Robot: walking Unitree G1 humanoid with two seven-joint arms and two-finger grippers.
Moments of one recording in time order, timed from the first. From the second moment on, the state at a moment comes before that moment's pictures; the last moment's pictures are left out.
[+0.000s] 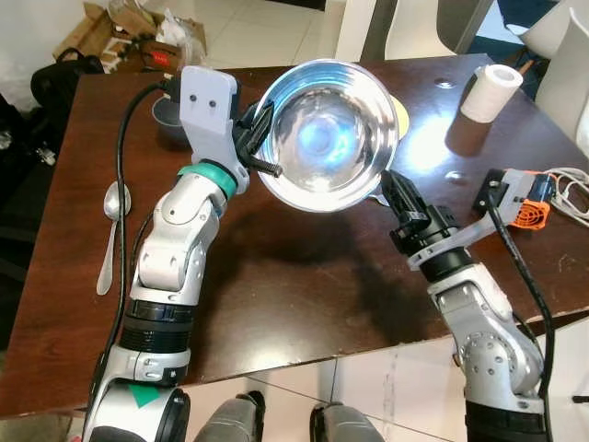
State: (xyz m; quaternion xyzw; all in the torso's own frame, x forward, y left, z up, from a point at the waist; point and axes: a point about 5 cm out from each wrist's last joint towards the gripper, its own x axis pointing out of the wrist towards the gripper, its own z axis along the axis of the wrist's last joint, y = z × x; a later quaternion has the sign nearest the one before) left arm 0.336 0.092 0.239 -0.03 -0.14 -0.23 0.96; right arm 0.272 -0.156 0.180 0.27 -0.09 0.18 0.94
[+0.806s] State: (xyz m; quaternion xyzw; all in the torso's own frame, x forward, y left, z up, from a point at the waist) left arm 0.317 0.088 0.218 -0.02 -0.12 -0.26 0.96; right arm 0.277 -0.152 0.184 0.27 -0.09 0.18 0.94
